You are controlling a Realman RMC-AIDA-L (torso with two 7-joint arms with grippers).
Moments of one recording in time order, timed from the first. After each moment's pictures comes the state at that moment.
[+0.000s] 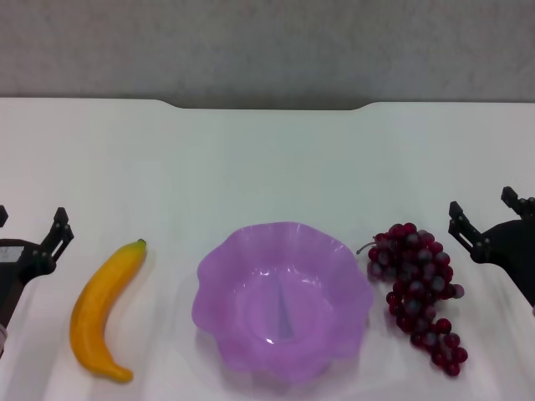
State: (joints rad) left arm -0.21 -2.05 -0.99 -0.42 2.41 1.02 0.00; right arm 0.35 2.02 0.73 0.39 -2.27 -0.96 -0.06
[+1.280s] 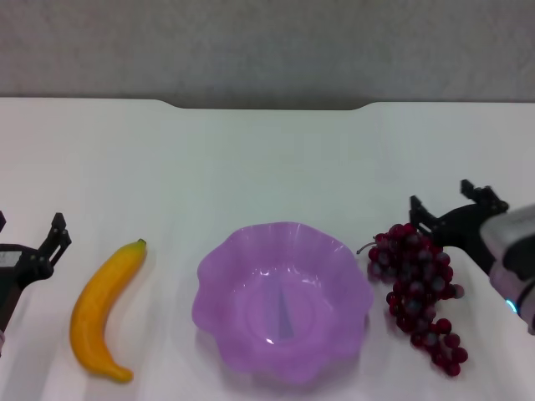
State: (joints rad) left arm -0.21 -2.05 -0.99 -0.41 2.41 1.01 0.00; right arm 0.27 1.99 1.01 0.86 -2.27 -0.37 -0.42
